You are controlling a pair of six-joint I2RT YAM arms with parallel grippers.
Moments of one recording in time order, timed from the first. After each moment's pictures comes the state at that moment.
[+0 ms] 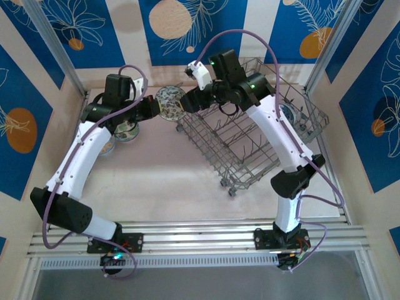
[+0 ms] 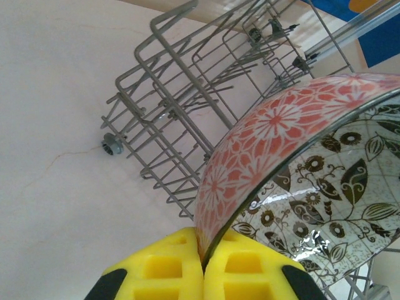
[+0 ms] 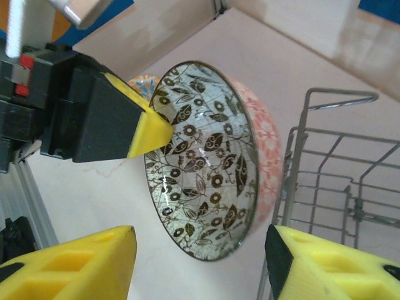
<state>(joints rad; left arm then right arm) -0.31 1.46 1.59 -0.80 0.34 -0.46 0.63 1.87 2.33 -1.13 -0.34 -0.02</state>
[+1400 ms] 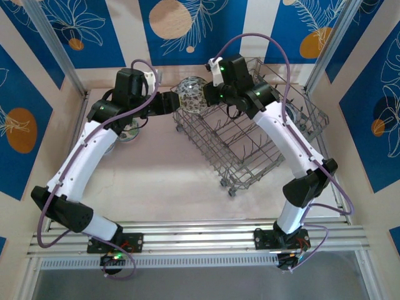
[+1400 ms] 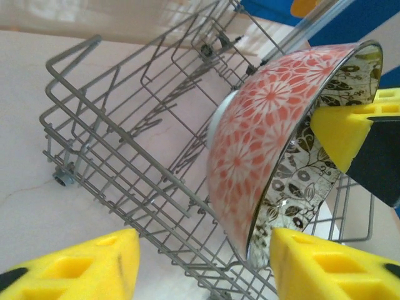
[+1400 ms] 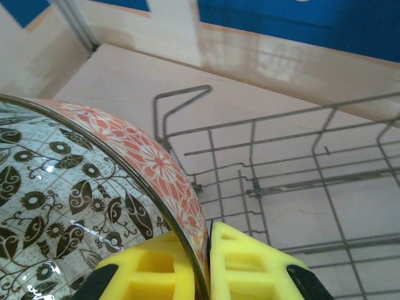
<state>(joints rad) -0.45 1.47 1.71 -0.79 0.26 -0.47 0.57 1.73 2.02 -0.89 0.02 0.17</state>
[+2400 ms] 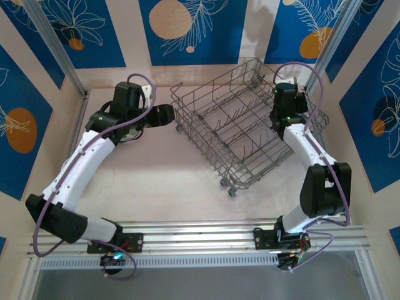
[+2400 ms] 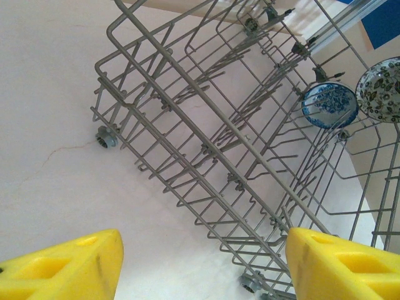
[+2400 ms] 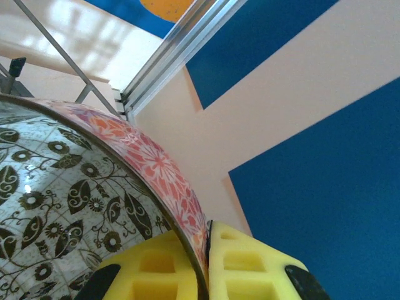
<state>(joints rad) -0.42 1.38 1.52 -0.78 0.21 -0.47 0.09 1.56 1.19 -0.02 0.80 -0.50</state>
